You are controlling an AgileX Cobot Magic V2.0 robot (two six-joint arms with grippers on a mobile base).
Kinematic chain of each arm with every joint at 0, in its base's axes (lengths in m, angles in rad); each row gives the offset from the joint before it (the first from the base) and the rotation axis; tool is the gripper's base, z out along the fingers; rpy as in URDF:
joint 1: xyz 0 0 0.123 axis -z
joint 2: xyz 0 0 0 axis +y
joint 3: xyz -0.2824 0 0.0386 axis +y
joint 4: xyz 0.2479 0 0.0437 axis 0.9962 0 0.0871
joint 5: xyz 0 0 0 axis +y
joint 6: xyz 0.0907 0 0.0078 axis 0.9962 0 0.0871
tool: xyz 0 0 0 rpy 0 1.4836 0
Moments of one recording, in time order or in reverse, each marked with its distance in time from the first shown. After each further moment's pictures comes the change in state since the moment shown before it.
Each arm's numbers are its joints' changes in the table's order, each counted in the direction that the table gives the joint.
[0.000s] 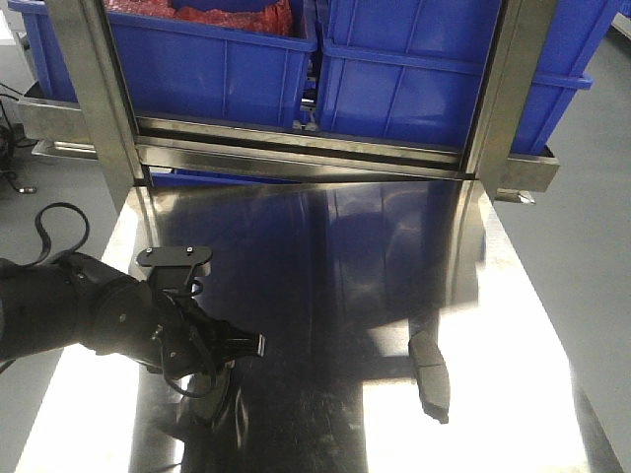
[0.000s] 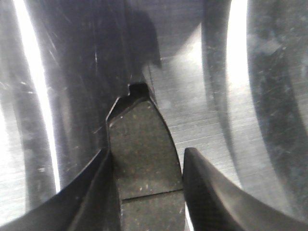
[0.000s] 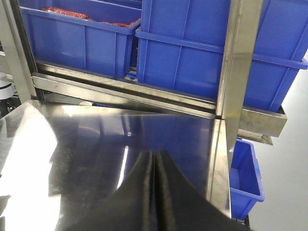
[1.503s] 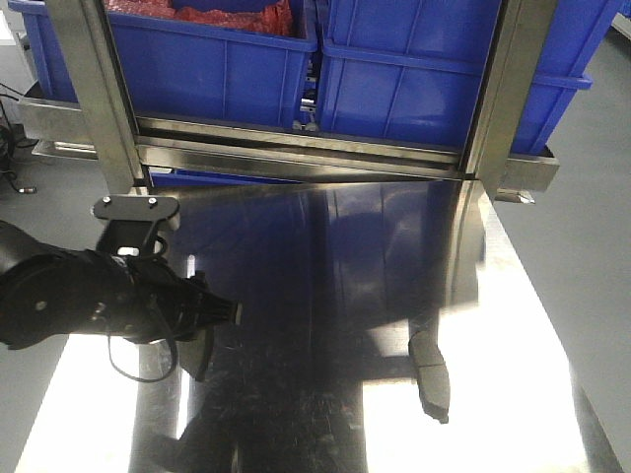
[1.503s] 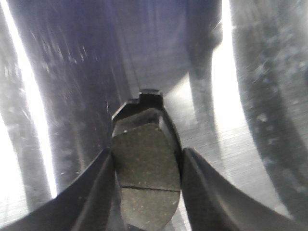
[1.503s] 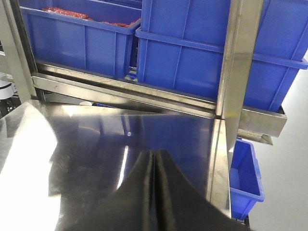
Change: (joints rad) left arm 0.000 -0.254 0.002 0.097 0.068 -0.004; right arm 0.000 0.000 0.000 0.000 0.000 0.000
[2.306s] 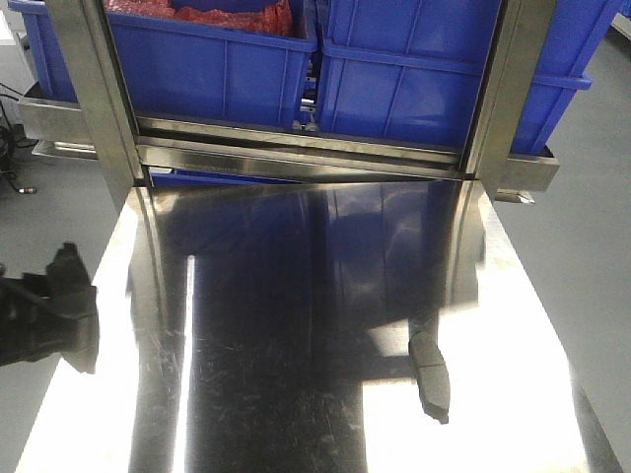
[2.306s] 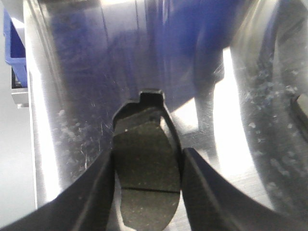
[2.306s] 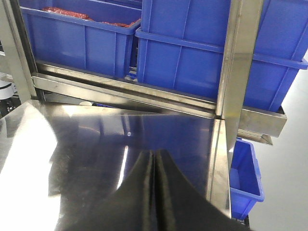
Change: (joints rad) left arm 0.001 -0.529 0.120 0.175 0.189 -0.093; right arm 0.000 0.000 0.000 0.000 0.000 0.000
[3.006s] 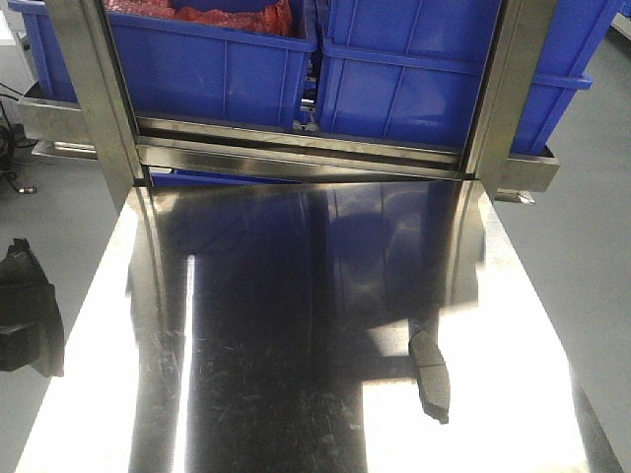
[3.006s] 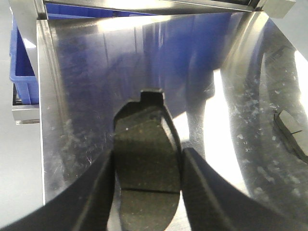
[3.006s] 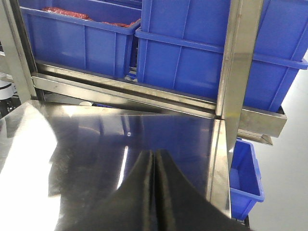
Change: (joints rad) left arm 0.000 -0.138 0.015 0.000 0.035 -0.003; right arm 0.000 0.000 0.000 0.000 0.000 0.000
